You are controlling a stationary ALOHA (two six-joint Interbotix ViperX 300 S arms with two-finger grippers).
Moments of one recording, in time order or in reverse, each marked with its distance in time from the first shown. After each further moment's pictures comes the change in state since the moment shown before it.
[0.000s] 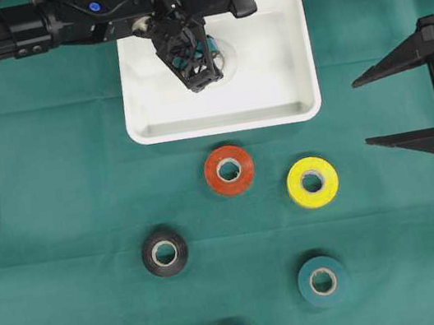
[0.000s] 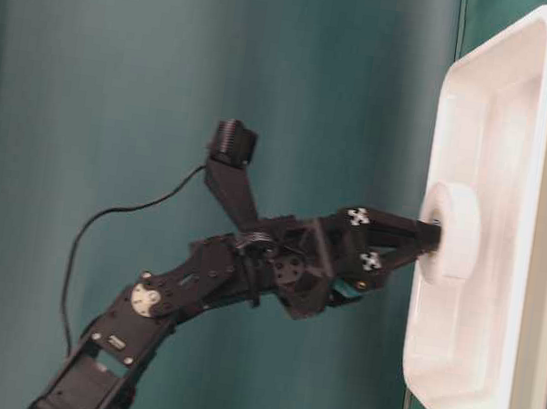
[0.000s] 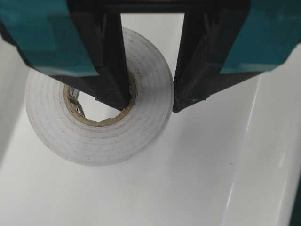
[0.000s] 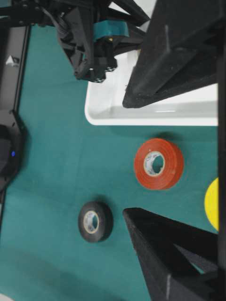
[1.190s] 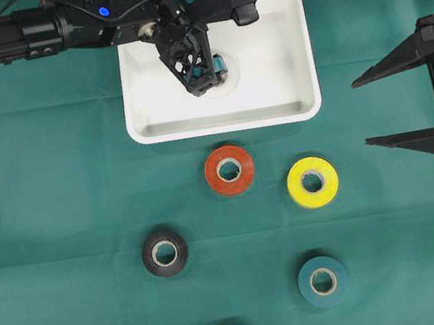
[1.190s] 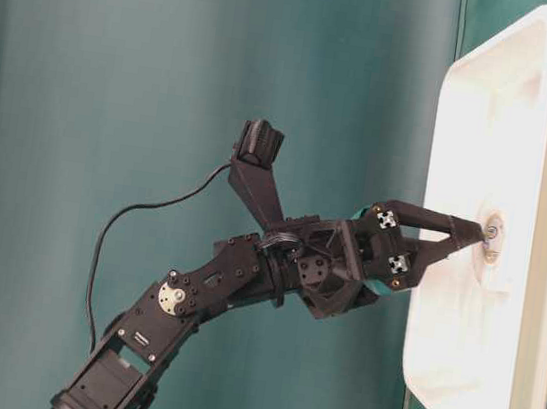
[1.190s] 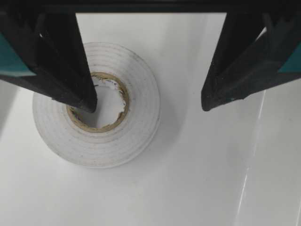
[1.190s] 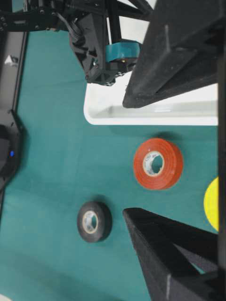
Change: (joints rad) left arm 0.000 0.029 0.003 -0.005 -0.026 0.025; right arm 0.000 0.000 0.000 0.000 0.000 0.002
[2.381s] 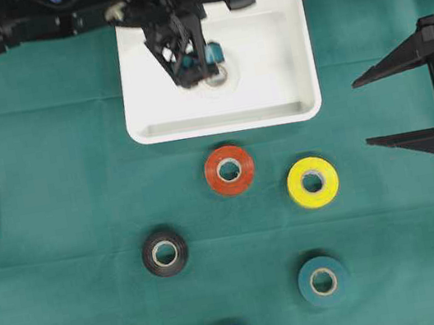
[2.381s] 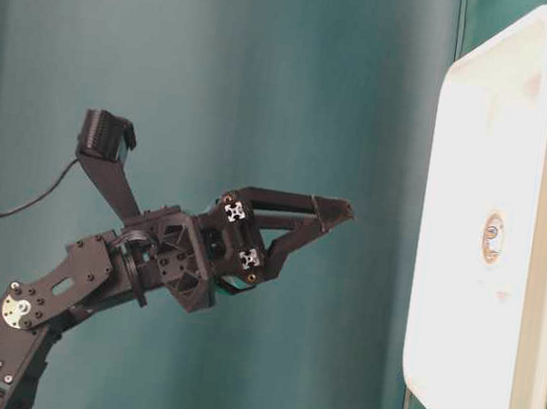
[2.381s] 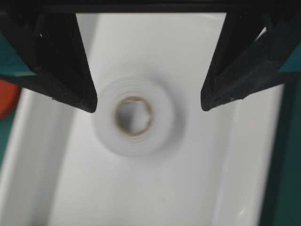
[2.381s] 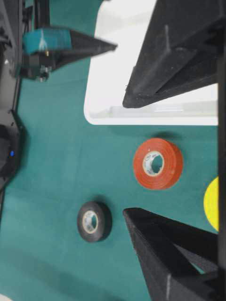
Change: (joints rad) left arm -0.067 -0.190 -0.051 0.000 0.140 0.043; right arm 0.000 -0.002 0.000 0.000 0.003 -0.002
